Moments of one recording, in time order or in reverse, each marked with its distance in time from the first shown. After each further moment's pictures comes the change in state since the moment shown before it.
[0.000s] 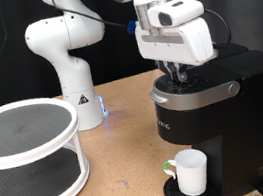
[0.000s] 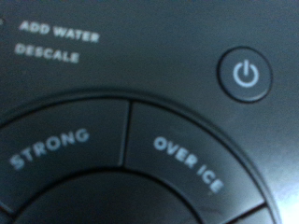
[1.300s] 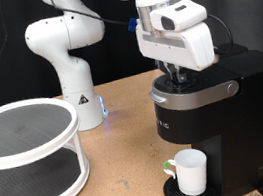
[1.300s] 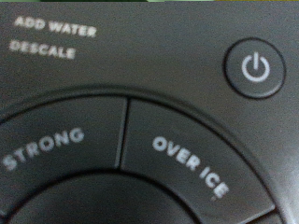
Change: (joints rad) arm -0.004 0.037 -0.003 0.057 -0.010 -0.102 0.016
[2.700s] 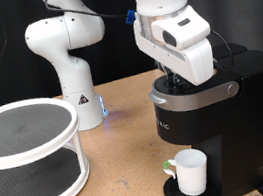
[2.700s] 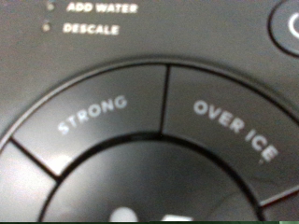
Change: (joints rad) arm -0.013 0.115 -0.029 0.176 0.016 -0.294 0.000
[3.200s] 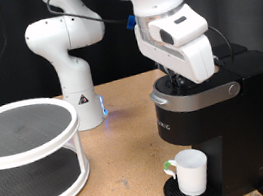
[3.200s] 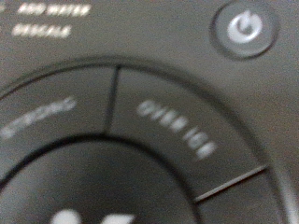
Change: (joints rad) arm -0.001 -0.026 -0.006 -0.057 0.063 0.134 -0.034
